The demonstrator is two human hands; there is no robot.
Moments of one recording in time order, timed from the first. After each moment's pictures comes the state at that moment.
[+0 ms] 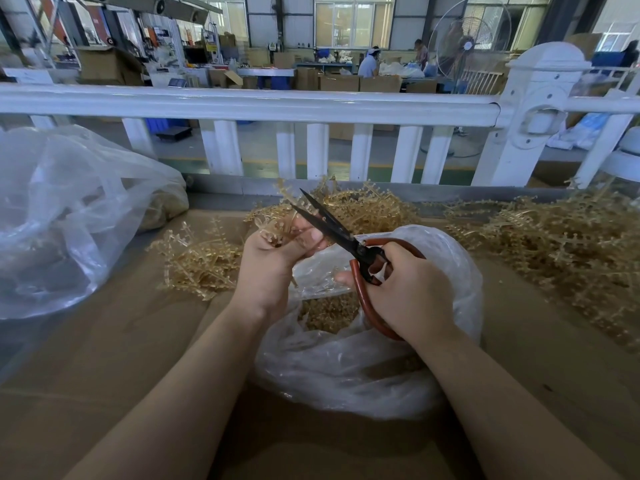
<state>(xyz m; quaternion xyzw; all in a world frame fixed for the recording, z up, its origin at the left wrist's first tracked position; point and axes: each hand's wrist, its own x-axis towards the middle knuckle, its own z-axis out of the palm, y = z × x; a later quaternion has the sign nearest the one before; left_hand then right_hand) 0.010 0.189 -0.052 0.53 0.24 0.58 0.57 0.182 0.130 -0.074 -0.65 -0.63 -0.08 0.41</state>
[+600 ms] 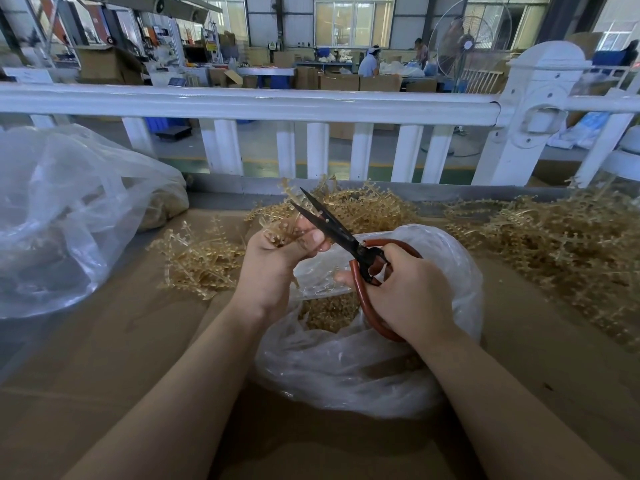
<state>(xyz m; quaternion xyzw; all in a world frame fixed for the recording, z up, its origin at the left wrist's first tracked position) 0.007 0.191 -0.055 0.55 0.22 0.56 0.58 0.182 0.130 -0.076 -0.64 -0.64 -0.07 0.41</state>
